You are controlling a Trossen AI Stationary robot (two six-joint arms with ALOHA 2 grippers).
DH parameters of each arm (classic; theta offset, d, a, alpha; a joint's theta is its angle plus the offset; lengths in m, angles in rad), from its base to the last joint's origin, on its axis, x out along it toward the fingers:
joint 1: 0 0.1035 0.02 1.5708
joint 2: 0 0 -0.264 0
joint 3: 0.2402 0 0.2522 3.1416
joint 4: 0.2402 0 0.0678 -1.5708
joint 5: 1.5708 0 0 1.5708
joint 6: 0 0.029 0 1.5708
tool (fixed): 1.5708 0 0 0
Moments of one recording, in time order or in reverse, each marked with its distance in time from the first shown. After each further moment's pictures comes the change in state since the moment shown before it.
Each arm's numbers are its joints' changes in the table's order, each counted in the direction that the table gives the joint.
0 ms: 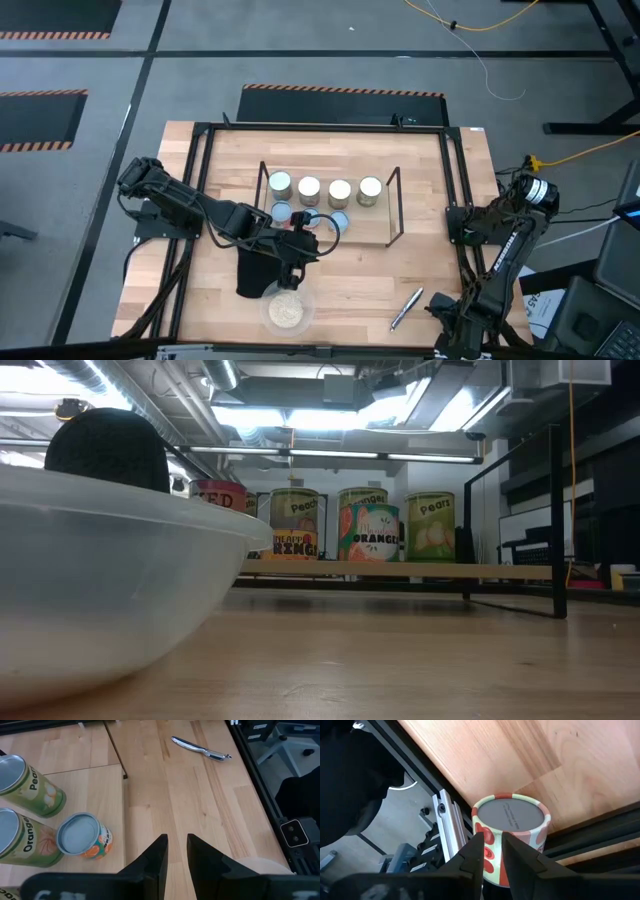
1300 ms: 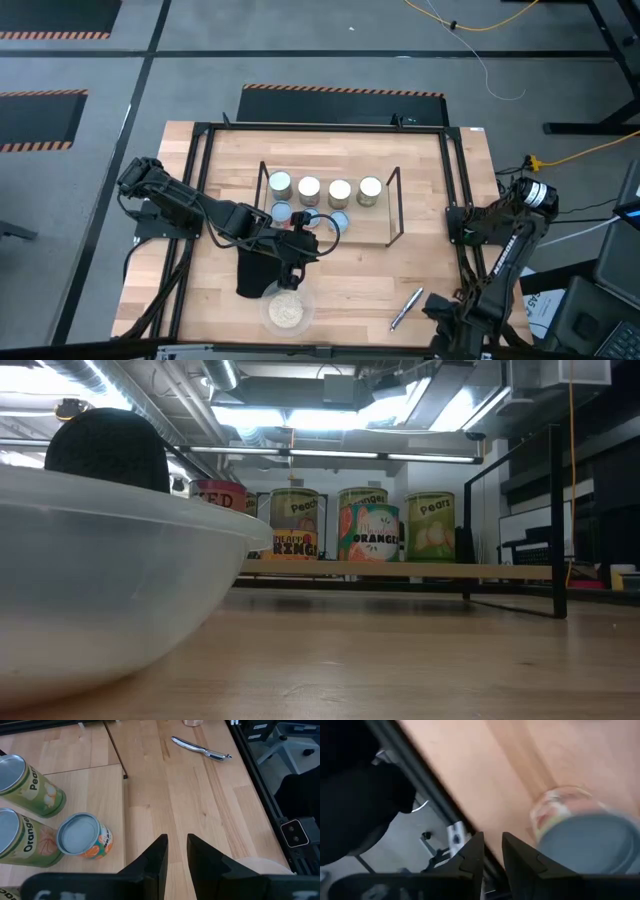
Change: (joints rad) left arm 0.000 0.000 0.000 0.000 0.000 0.000; right arm -0.005 -0.024 0.046 0.017 0.166 -0.061
